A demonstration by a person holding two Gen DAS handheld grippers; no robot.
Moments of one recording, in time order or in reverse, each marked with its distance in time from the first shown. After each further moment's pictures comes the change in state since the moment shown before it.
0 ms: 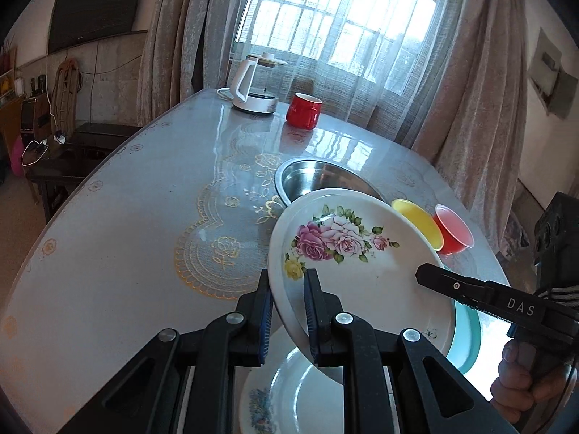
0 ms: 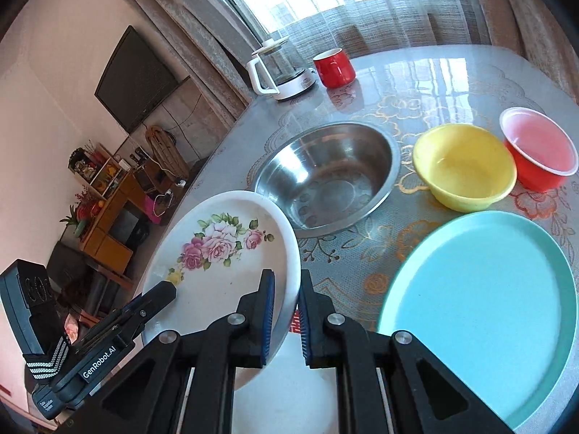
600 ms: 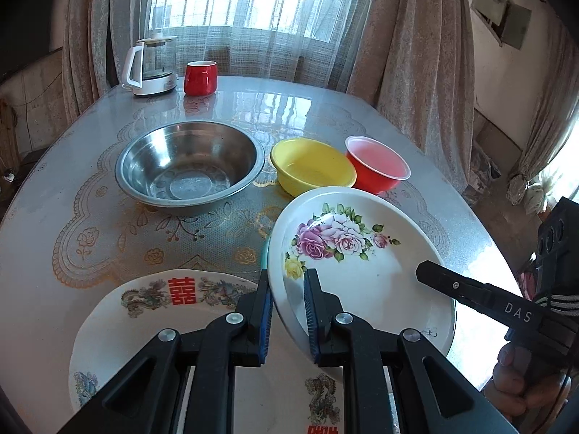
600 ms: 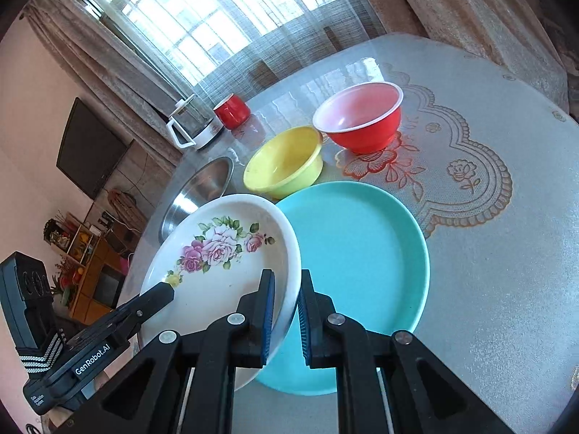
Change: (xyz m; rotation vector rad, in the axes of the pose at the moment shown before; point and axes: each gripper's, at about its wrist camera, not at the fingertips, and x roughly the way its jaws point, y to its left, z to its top) left arm 0.046 -0.133 -0.025 0.207 0.140 -0.109; right arm -0.084 -0.119 -0.042 0.226 -0.138 -0.115
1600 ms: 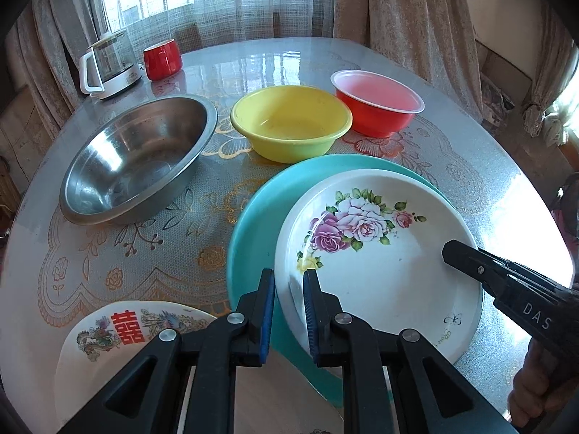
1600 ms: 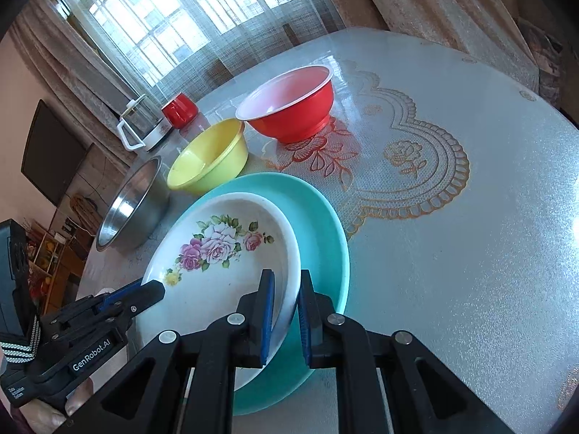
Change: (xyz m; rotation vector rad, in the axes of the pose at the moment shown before) left arm 0.073 -0.037 0.004 0.200 0.162 0.114; right arm 0.023 -0.037 -0.007 -0.016 -0.004 -0.177
